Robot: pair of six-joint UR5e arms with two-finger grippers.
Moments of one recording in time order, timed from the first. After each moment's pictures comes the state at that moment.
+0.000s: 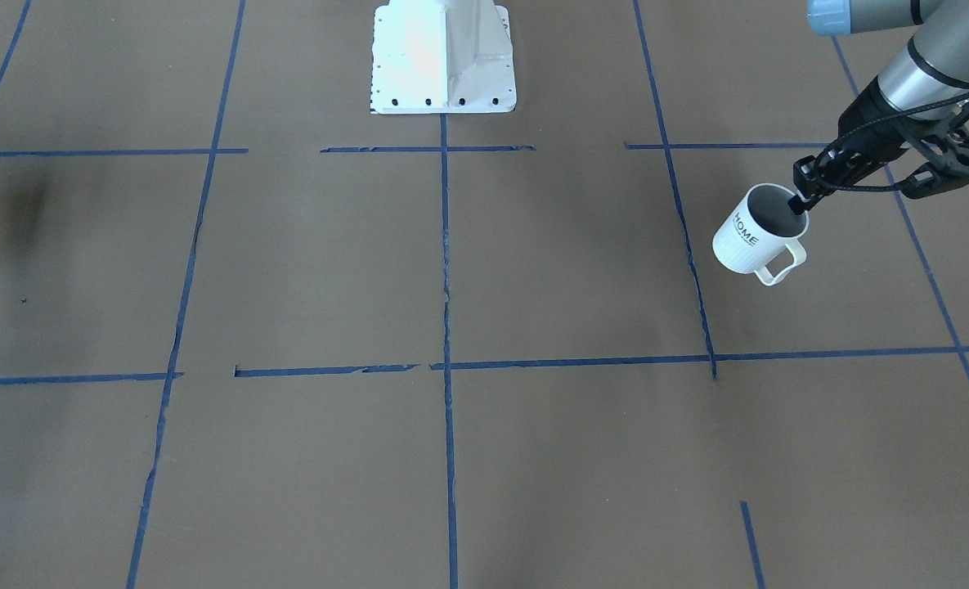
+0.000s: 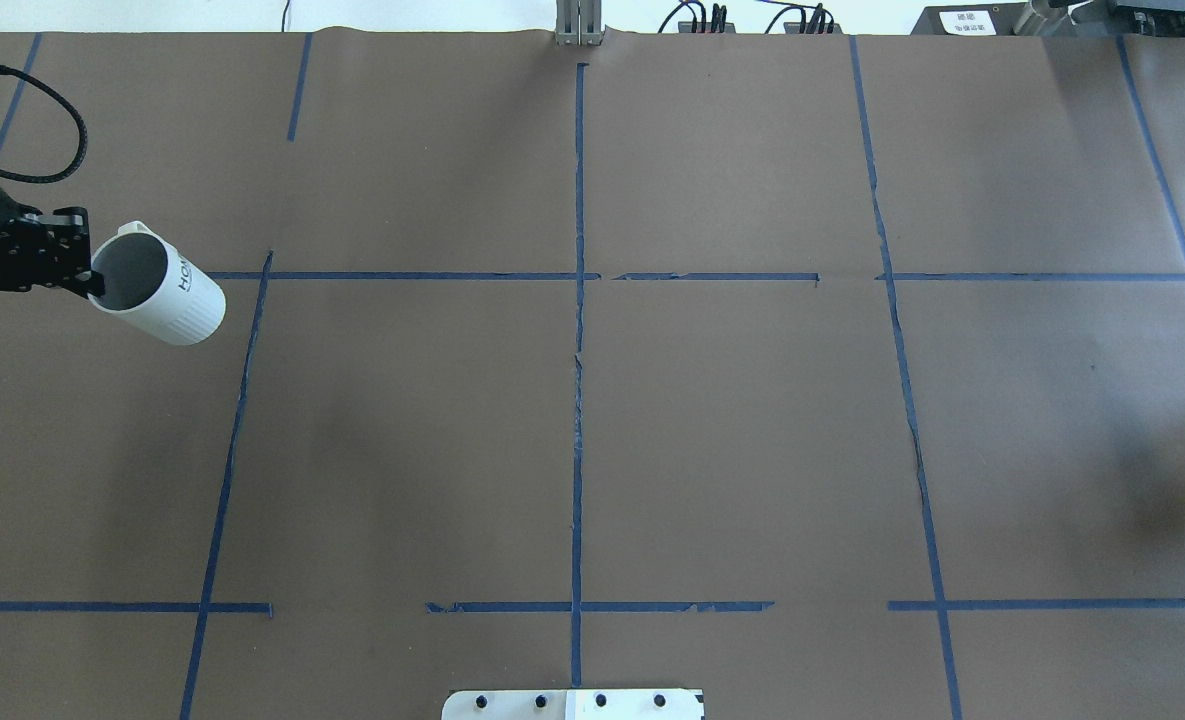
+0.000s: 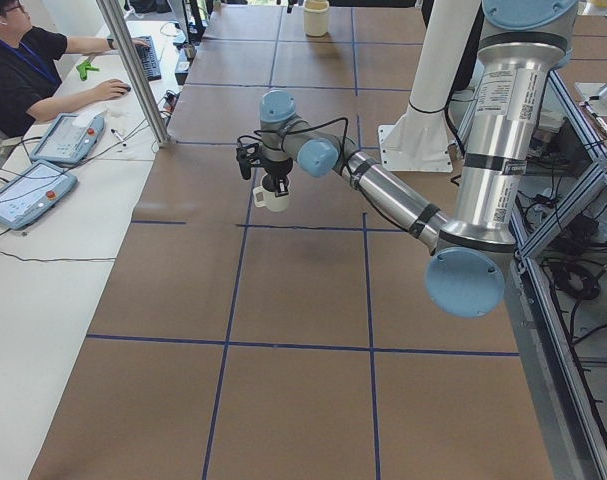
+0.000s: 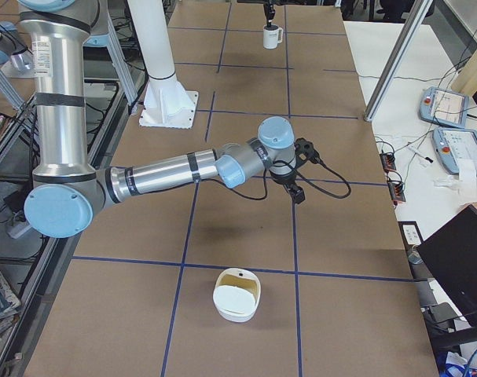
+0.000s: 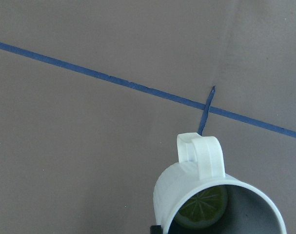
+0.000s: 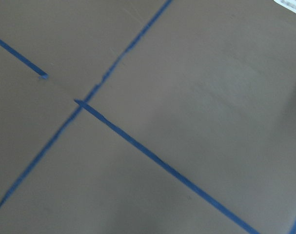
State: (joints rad) left arm -1.06 -1.73 -2.04 -1.60 -2.29 -1.10; right arm 1.33 -1.54 1.82 -1.24 2.35 -0.06
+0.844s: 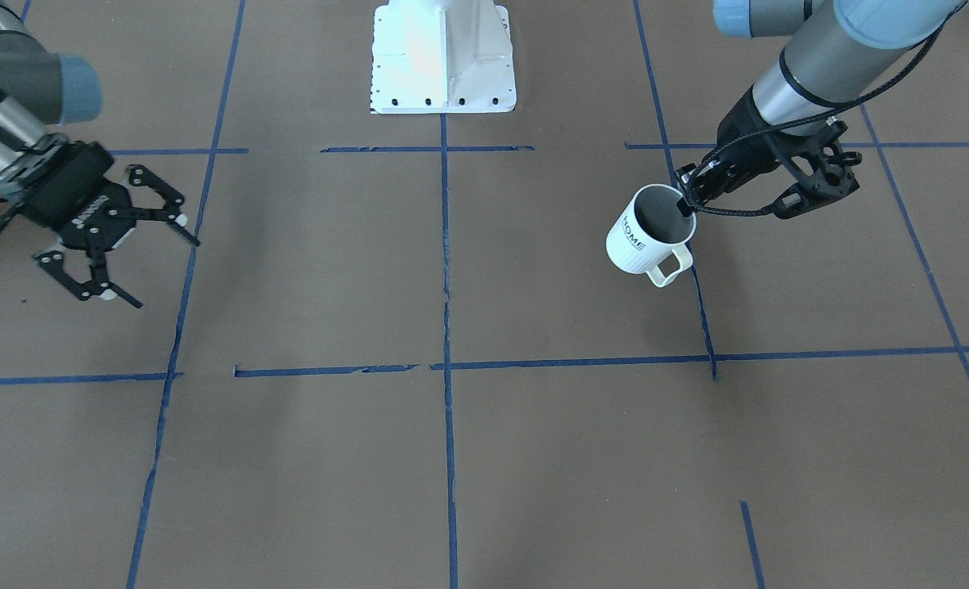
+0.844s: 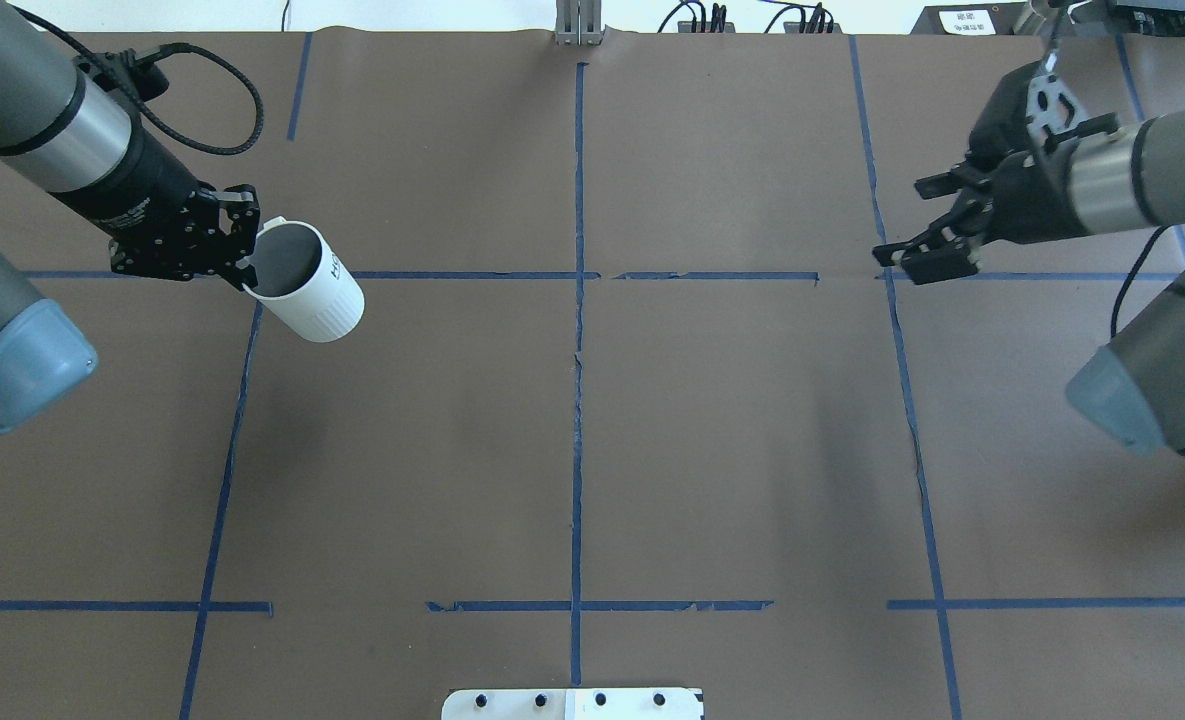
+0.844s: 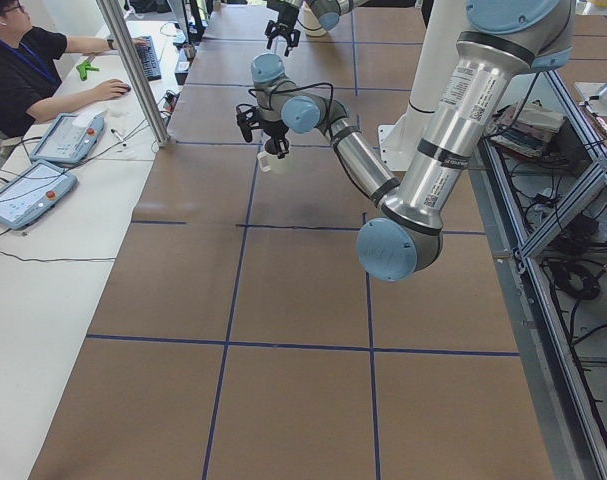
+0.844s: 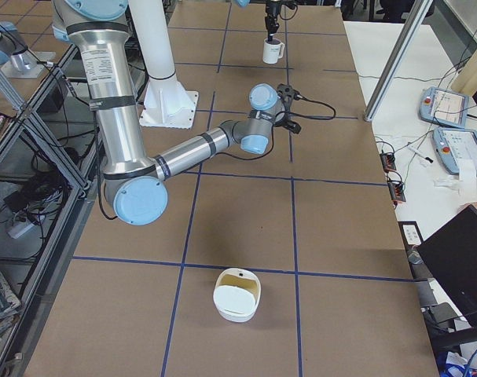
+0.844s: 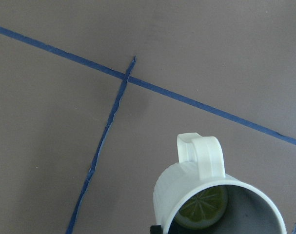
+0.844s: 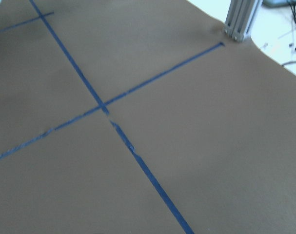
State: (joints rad) left arm -0.93 -2.00 -1.95 -1.45 -2.30 -1.29; right arm 0.86 -1.36 1.79 -0.65 2.02 0.30
